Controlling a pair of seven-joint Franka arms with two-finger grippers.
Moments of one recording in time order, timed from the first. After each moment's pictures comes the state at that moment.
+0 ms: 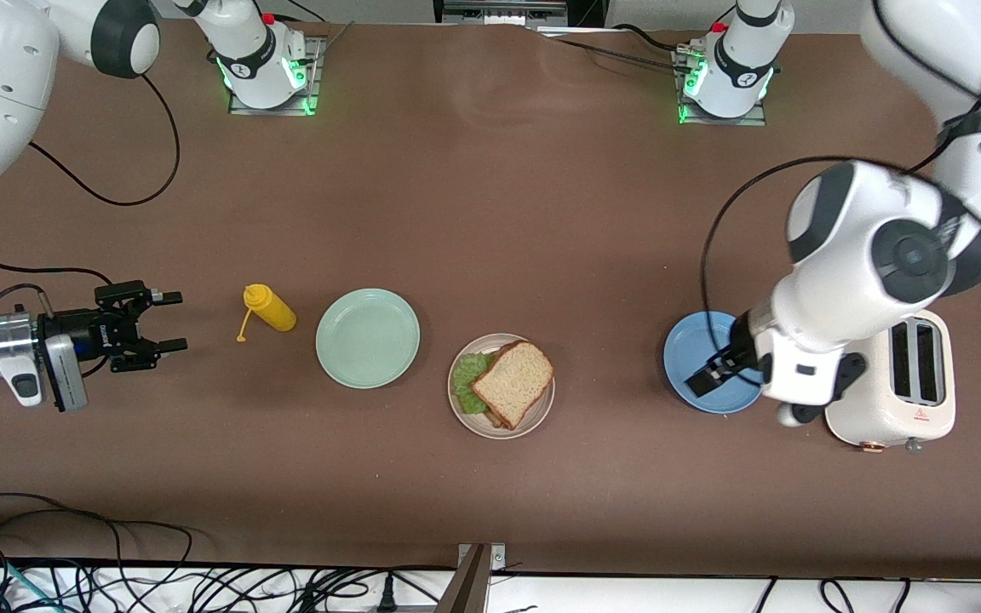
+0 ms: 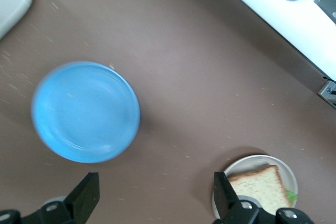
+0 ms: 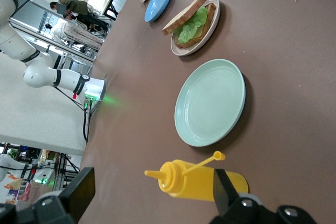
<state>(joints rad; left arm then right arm) 0.03 0.52 -0.35 -1.27 0.10 1.83 -0.88 0.06 0.87 -0.50 -1.14 1.13 1.15 -1.21</state>
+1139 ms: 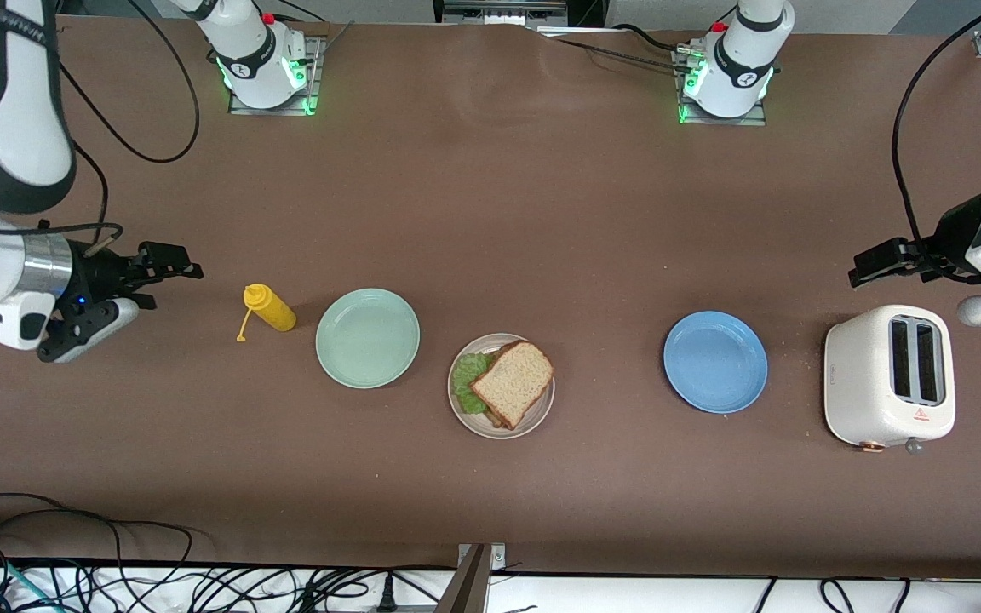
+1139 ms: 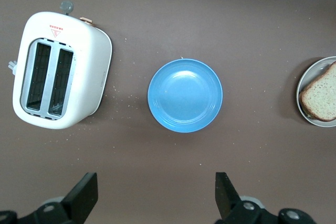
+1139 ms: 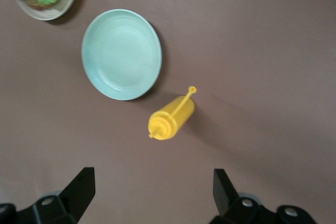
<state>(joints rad) 0.26 0.29 -0.34 -1.30 0.03 1.53 -0.18 0.16 0.30 -0.16 -1.53 0.23 1.66 -0.43</state>
